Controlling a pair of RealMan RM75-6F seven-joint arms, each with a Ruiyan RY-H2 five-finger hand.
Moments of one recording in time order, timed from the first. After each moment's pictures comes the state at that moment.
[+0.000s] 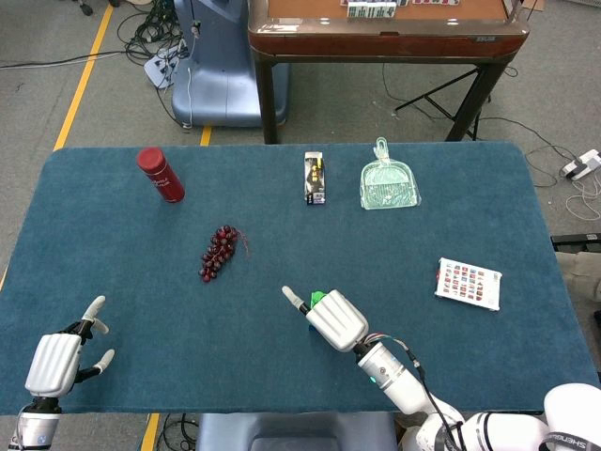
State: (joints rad) left arm -0.08 -1.35 0.01 -1.41 1.59 1.52 0.00; right arm 0.61 -1.69 0.07 -1.55 -1.51 1.09 -0.87
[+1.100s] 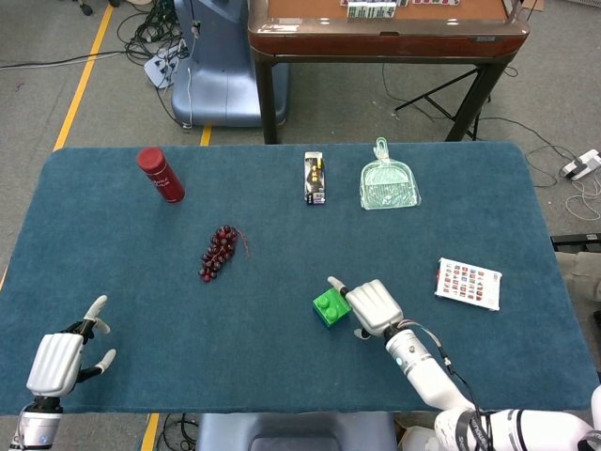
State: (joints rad) left arm -0.08 -1.35 0.01 -1.43 1.58 1.51 0.01; right arm 0.63 -1.48 0.14 -1.80 -0.96 0.94 -0.79
